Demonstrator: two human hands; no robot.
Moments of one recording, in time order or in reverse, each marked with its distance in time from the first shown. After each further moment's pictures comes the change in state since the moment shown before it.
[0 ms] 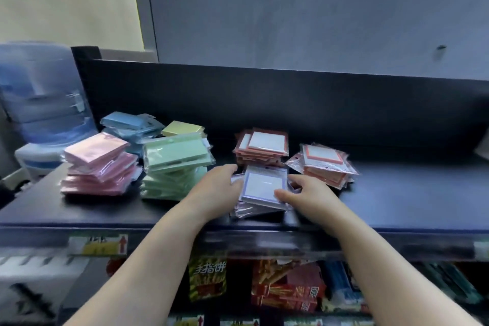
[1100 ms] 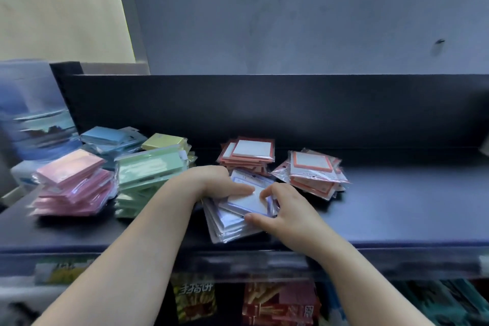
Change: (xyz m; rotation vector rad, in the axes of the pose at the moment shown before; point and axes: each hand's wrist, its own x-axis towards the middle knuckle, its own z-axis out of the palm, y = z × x) left_hand 0.068 0.031 -0.006 0.352 -0.274 -0.179; right_hand -0.001 0.009 0.000 -0.008 -0.037 -0.231
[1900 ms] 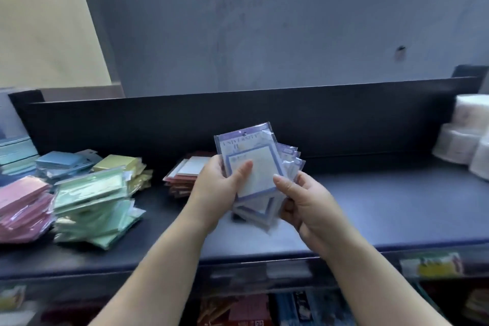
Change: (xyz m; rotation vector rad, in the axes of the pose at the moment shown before) left_hand -0.032 0.126 0.044 -1.251 0.406 0.416; right_hand -0.028 0.063 -0.099 1.255 0.090 0.124
